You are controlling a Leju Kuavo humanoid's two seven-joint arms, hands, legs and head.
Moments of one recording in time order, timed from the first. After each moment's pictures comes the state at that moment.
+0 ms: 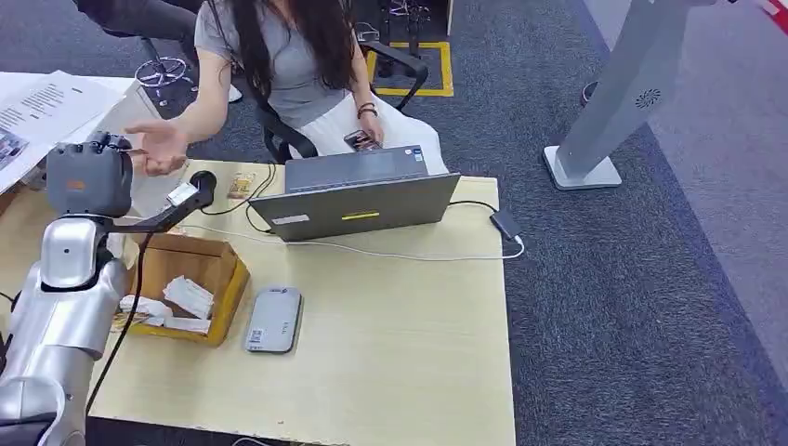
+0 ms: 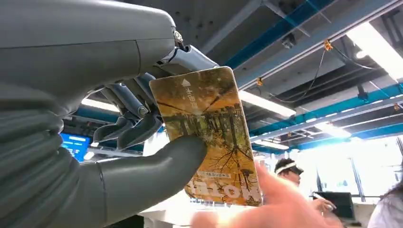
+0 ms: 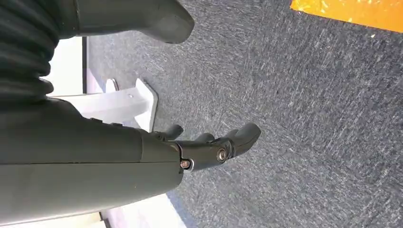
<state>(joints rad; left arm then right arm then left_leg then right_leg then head) -0.58 0.31 -0.03 -1.02 -1.50 0.53 0.11 -0.03 0.00 -0.64 -0.19 1.18 0.03 0.22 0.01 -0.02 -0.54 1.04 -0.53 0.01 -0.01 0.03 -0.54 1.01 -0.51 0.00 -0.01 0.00</state>
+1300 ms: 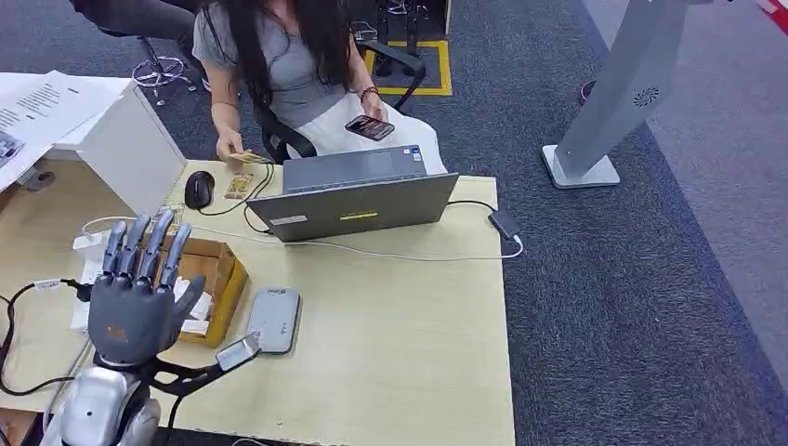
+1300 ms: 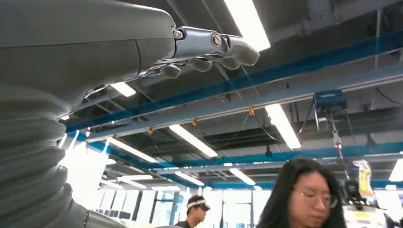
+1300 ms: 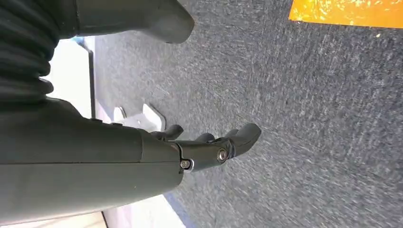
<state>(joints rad) 0.15 0.18 -0.11 -1.83 -1.50 0.69 0.01 -0.02 0.02 -0.76 -0.19 1.16 -0.01 0.24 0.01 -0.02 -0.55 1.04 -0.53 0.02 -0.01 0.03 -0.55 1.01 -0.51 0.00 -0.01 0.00</state>
